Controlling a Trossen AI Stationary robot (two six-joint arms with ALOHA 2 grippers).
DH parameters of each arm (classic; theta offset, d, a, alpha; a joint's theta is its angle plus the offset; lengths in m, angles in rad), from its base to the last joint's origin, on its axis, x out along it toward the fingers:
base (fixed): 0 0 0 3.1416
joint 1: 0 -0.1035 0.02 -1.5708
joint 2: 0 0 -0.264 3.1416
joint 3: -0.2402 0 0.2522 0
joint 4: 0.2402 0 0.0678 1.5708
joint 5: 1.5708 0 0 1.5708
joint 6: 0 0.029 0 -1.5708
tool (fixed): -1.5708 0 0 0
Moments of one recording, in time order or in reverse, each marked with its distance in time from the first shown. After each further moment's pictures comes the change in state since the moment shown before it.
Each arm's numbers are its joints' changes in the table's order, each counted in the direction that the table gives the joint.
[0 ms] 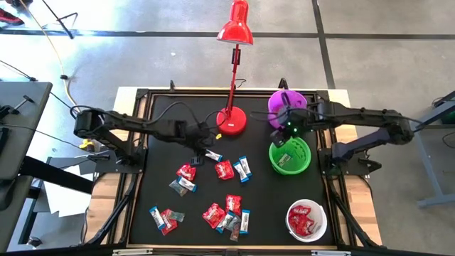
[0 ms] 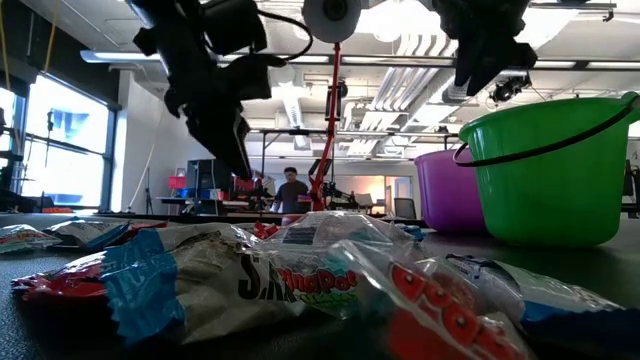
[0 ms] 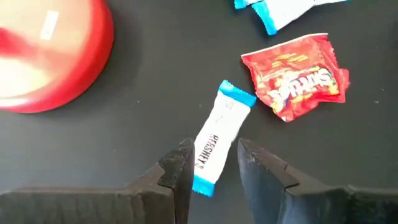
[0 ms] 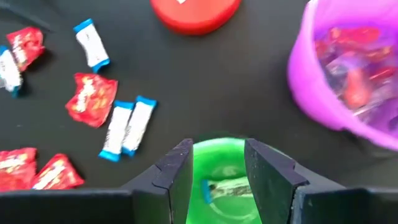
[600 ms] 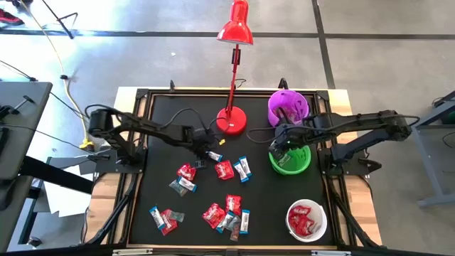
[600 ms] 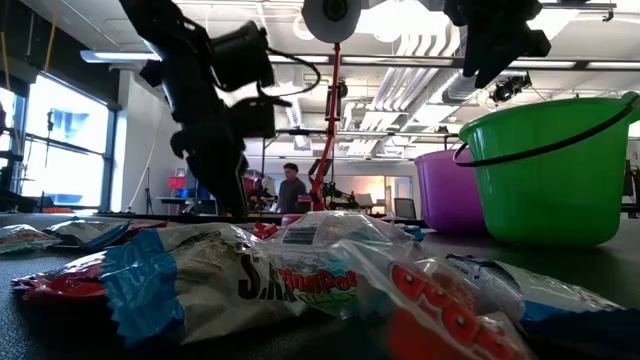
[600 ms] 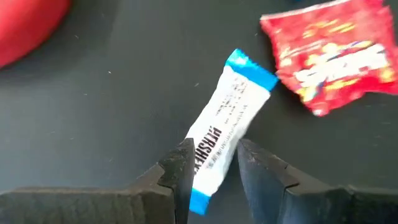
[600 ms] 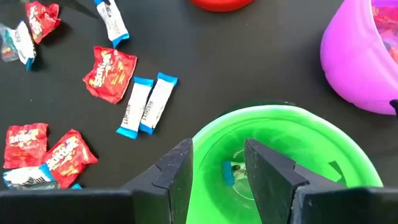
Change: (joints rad) left arm 0.005 -0.155 0.036 -0.105 -0.008 -0.081; right arm -0.189 -0.033 0.000 0.002 -0.067 0.133
